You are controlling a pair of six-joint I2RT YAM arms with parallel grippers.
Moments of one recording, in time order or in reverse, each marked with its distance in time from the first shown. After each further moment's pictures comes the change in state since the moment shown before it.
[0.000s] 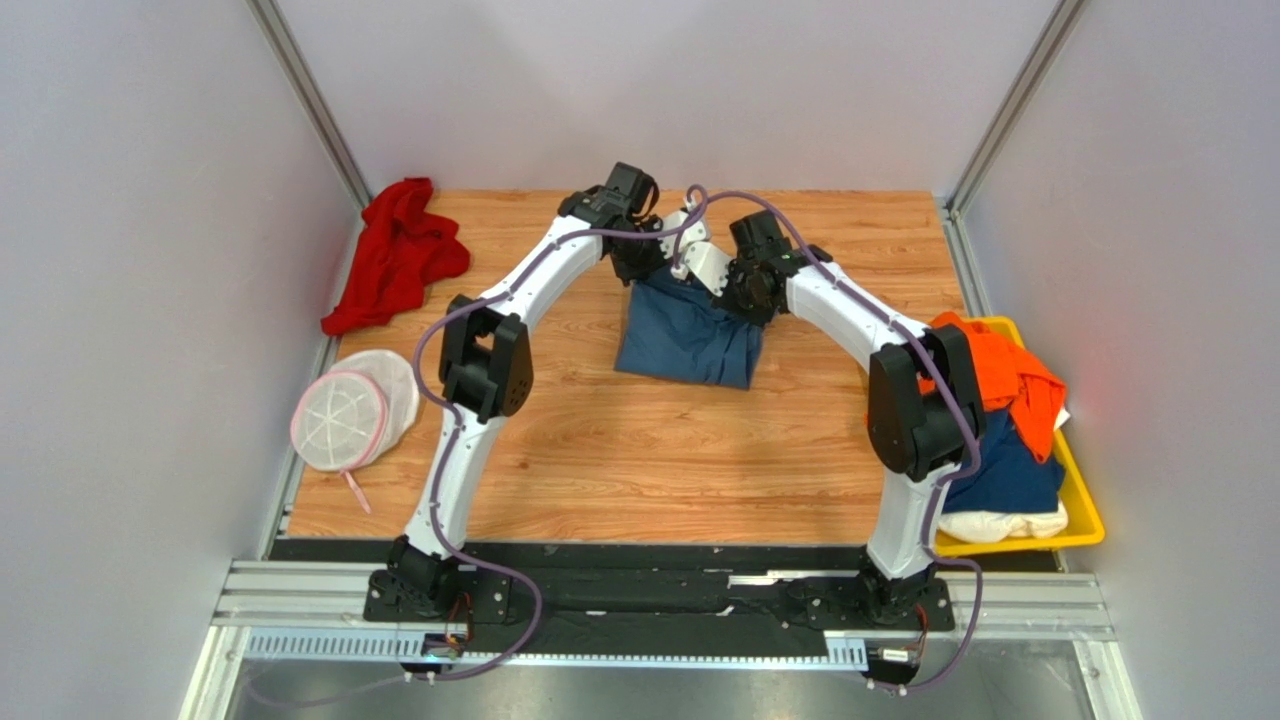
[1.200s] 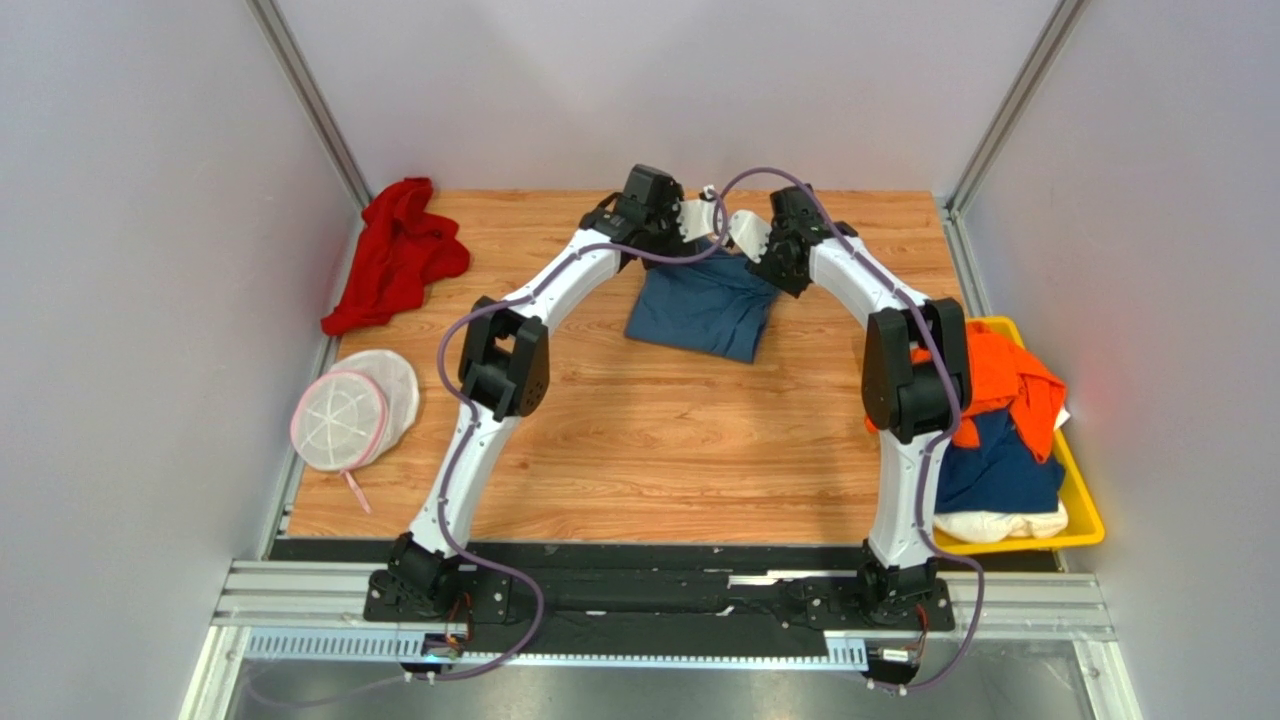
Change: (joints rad) left arm -0.031 0.118 0.058 0.382 -0.216 0.089; right arm -0.159 0.201 0.198 0.039 0.096 -0.072
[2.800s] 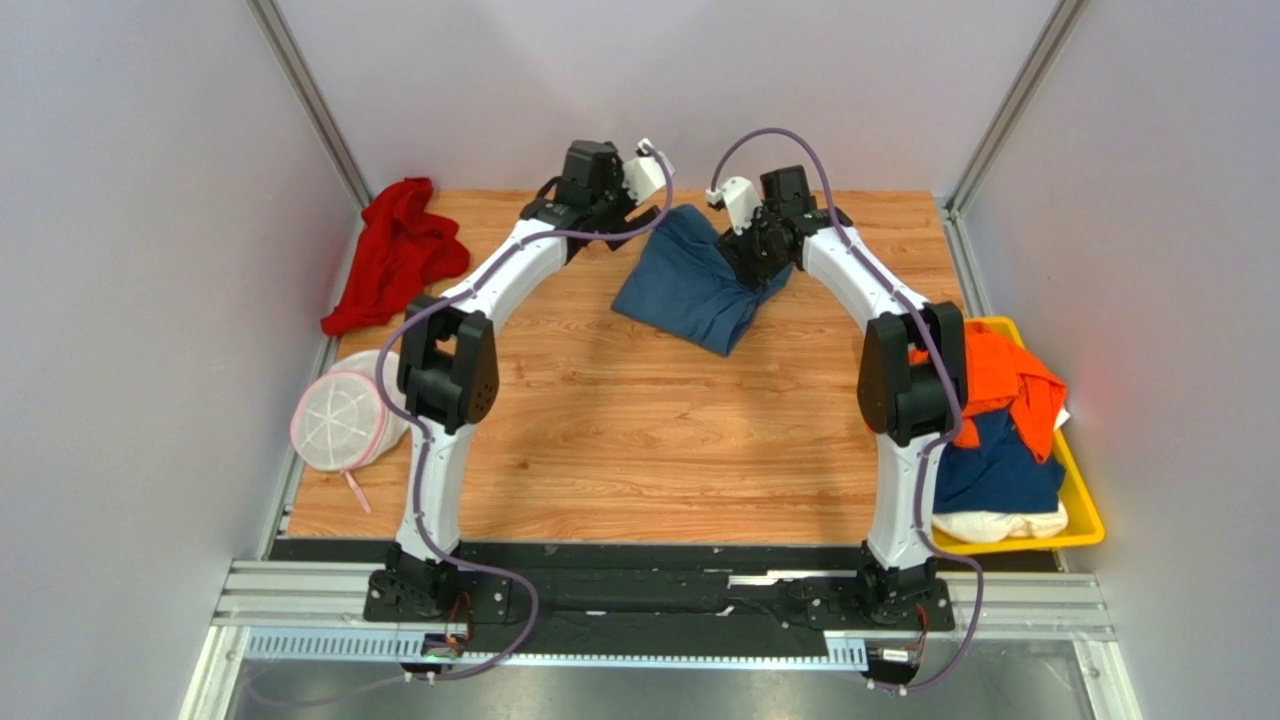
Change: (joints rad) left arm 0.104 -0.305 -0.350 0.211 -0.055 -0.203; right arm 0.030 -0.014 0.097 -0.008 -0.203 0.358
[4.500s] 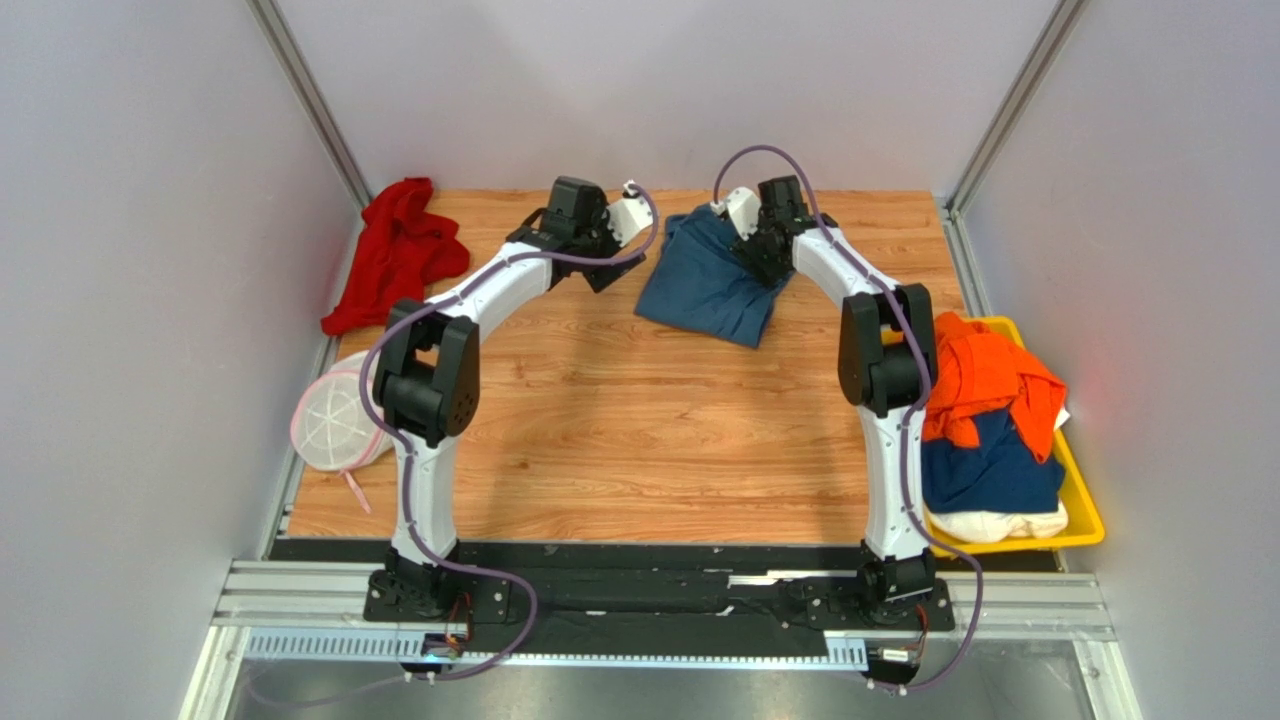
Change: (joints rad) left arm 0.032 -0.132 -0.313 0.018 0.086 -0.001; right arm -0.045 0.248 0.147 0.069 0.187 -0.101
